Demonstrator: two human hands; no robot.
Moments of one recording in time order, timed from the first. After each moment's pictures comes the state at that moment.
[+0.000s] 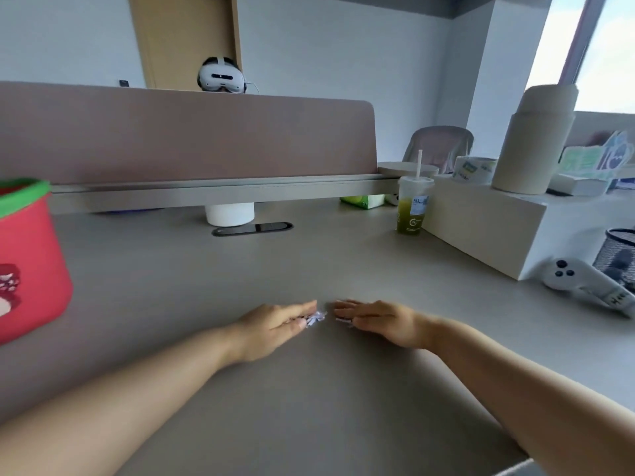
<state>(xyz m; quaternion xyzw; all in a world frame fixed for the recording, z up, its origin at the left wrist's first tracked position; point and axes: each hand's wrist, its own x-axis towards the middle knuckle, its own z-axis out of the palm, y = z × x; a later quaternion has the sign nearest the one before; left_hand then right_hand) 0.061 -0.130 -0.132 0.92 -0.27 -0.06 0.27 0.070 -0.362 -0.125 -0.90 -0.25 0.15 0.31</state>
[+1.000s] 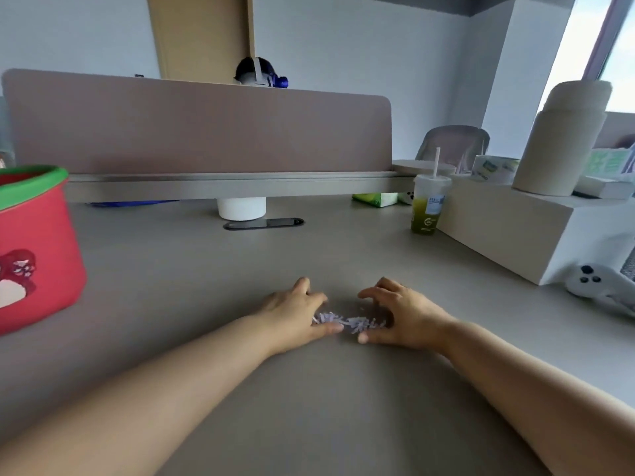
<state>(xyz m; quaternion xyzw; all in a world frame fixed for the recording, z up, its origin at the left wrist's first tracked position) 0.065 -0.158 -0.122 0.98 -0.17 0.01 0.04 0.077 -0.366 -0.122 -0.97 -0.23 -0.01 0.12</state>
